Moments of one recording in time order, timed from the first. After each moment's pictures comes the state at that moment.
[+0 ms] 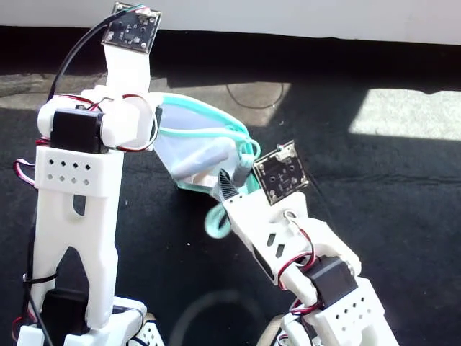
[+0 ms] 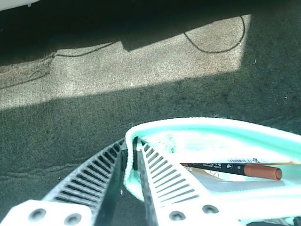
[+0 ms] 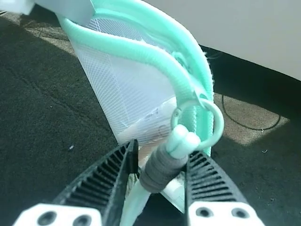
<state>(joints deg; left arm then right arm) 4.9 -5.6 -9.8 88.2 -4.0 -37.7 -69.2 55.2 43.3 2.6</state>
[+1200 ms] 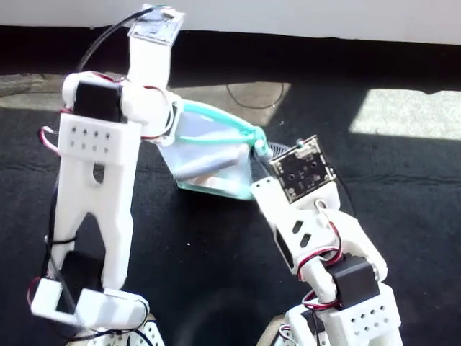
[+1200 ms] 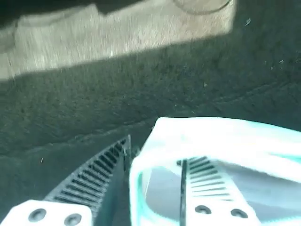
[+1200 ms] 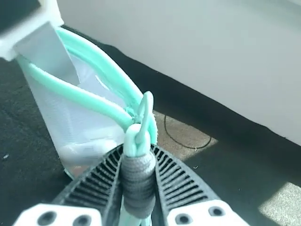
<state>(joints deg) 5.8 -4.1 -28.4 100.4 -3.8 -26.9 -69.2 47.8 43.9 16.3</state>
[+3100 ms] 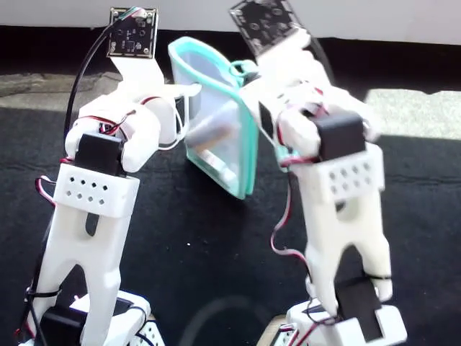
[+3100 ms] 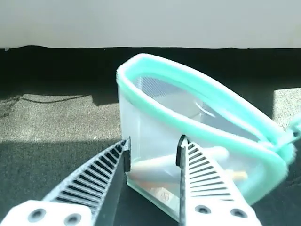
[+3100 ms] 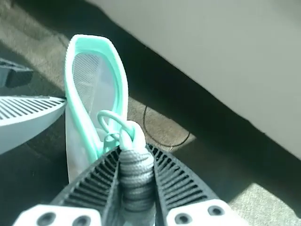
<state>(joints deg) 8.2 -25.5 7.4 60.1 9.4 -24.2 -9.1 -26.4 76.9 23.0</state>
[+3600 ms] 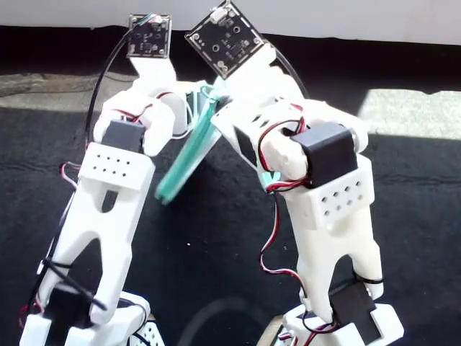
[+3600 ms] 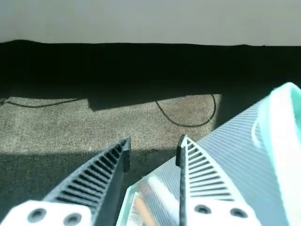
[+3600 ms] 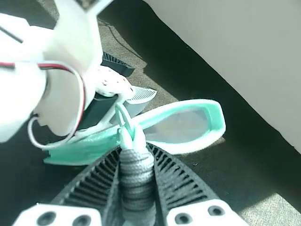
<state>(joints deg) 7.7 -16.0 12.5 46.5 9.3 -32.8 -9.7 -35.8 88.7 23.3</state>
